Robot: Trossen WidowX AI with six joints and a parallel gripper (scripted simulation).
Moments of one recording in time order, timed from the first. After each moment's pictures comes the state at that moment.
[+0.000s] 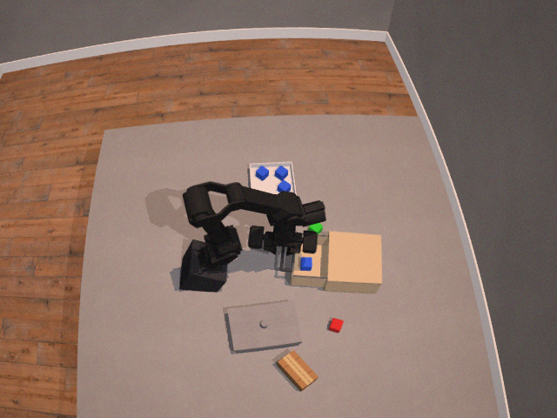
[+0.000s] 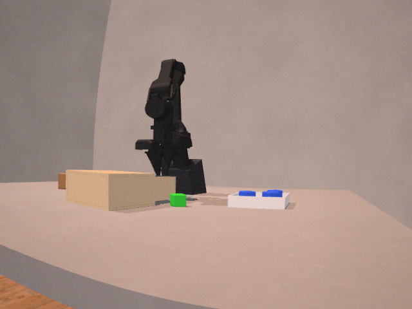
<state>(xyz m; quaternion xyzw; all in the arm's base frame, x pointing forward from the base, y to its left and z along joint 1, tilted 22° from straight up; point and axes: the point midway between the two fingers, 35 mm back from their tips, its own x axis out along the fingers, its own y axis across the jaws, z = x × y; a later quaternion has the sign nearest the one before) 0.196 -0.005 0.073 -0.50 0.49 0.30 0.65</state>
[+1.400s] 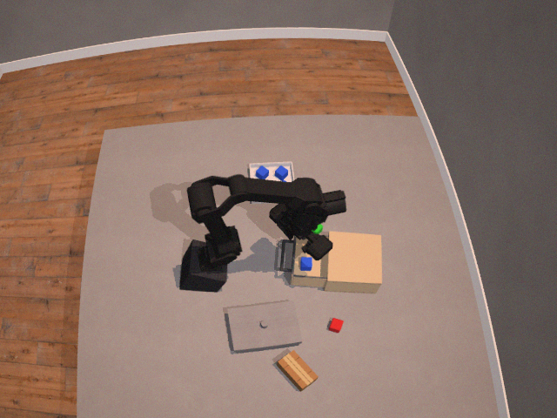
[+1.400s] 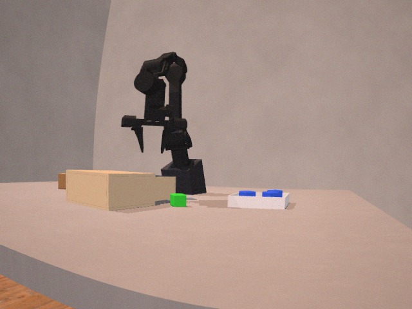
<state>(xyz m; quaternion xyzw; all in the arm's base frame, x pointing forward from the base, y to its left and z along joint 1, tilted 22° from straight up) 0.211 -0.016 0.149 -0.23 0.56 0.10 0.79</state>
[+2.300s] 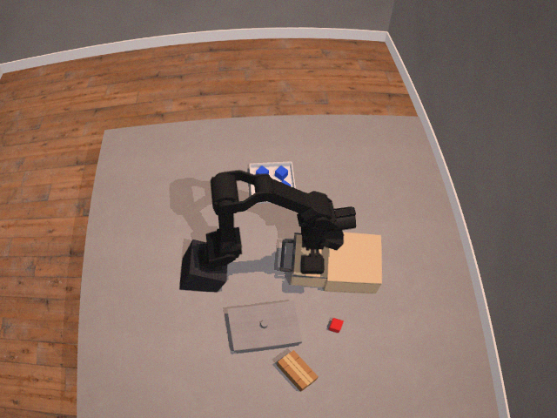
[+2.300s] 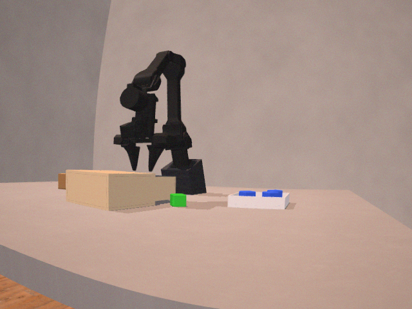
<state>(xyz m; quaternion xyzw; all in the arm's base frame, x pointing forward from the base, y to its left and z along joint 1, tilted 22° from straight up) 0.260 -0.036 0.115 0.08 0.55 -0.12 0.82</state>
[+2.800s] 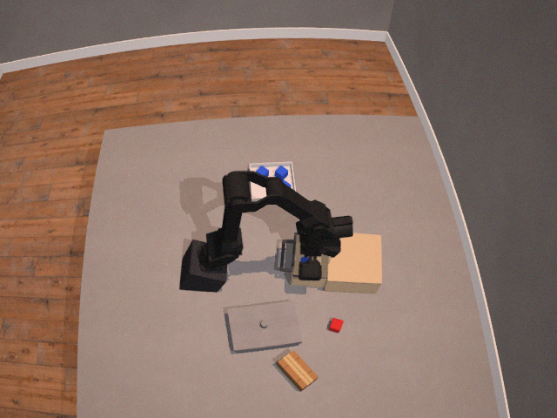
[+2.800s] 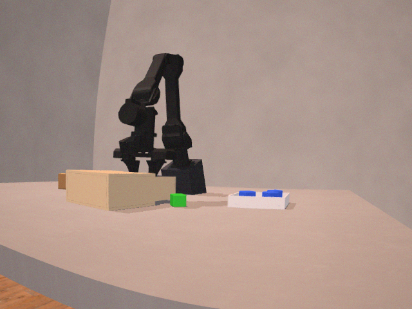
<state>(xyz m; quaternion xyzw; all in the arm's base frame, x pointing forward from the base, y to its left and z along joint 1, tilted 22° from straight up) 0.272 -0.041 0.077 0.09 0.55 -0.12 0.82</state>
